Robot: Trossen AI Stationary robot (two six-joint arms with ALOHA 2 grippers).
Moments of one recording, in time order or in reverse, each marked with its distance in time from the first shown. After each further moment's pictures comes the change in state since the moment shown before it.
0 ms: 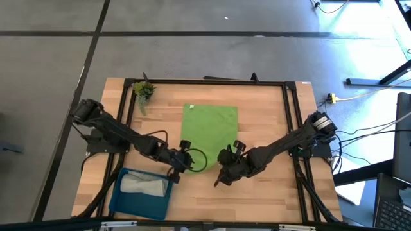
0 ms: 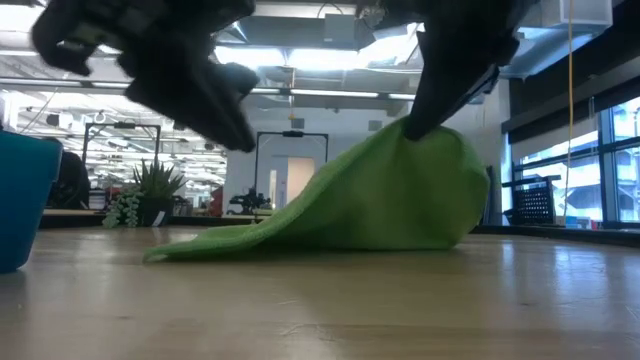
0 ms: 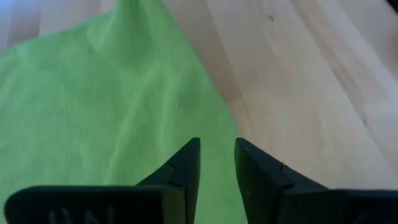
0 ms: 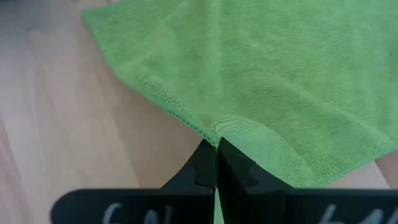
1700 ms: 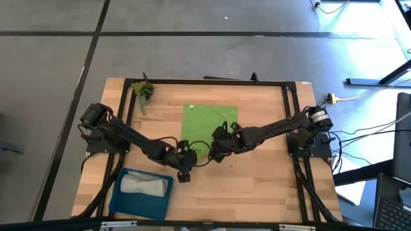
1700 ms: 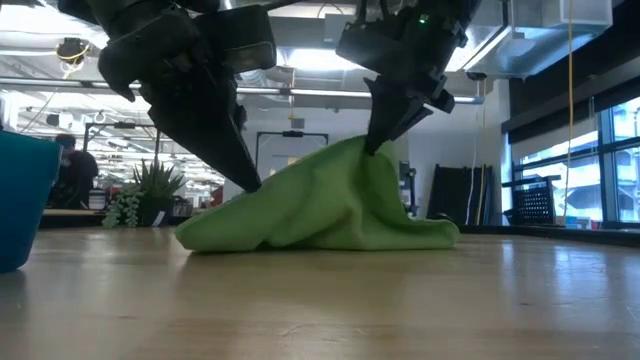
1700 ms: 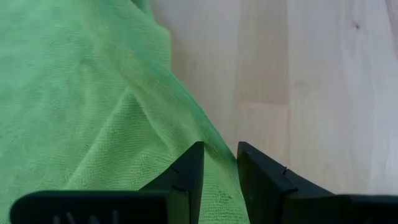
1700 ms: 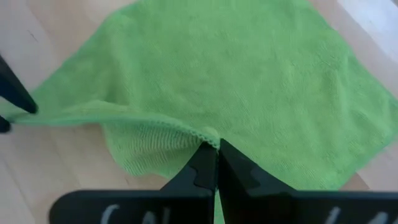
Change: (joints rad) left arm -0.005 0.138 0.086 -0.082 -0.117 -0.392; right arm -0.234 -0.005 0.001 0.036 0.001 -0.038
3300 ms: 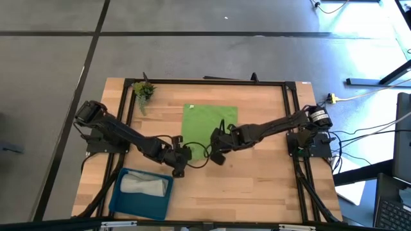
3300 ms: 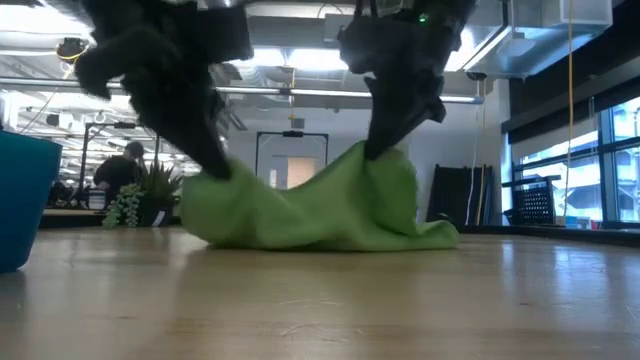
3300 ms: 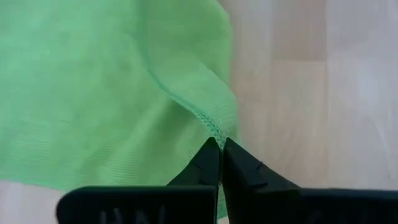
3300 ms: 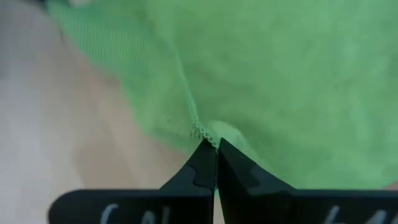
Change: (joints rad) left arm 0.002 -0.086 -0.011 -0.190 -0.061 0.030; right arm -0.025 0.000 0.000 0.025 -0.208 -0.107
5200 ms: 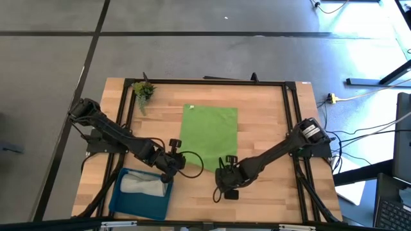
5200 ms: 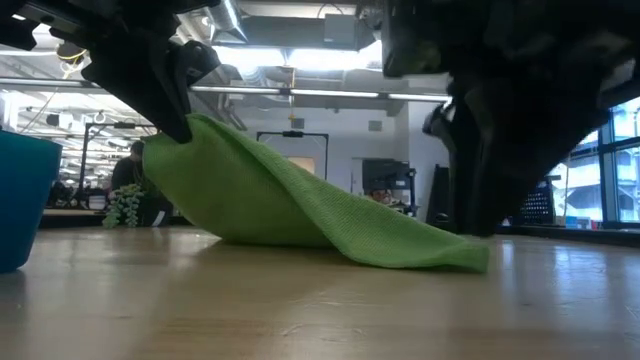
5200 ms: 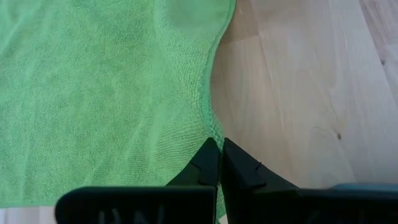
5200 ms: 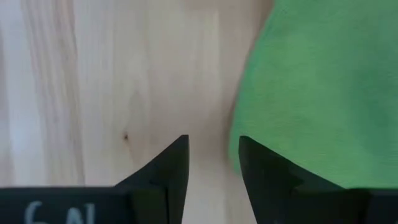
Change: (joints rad) left arm -0.090 -0.095 0.039 -0.147 0.032 0.203; right arm 0.303 0.166 -0.001 0.043 -0.107 -0.130
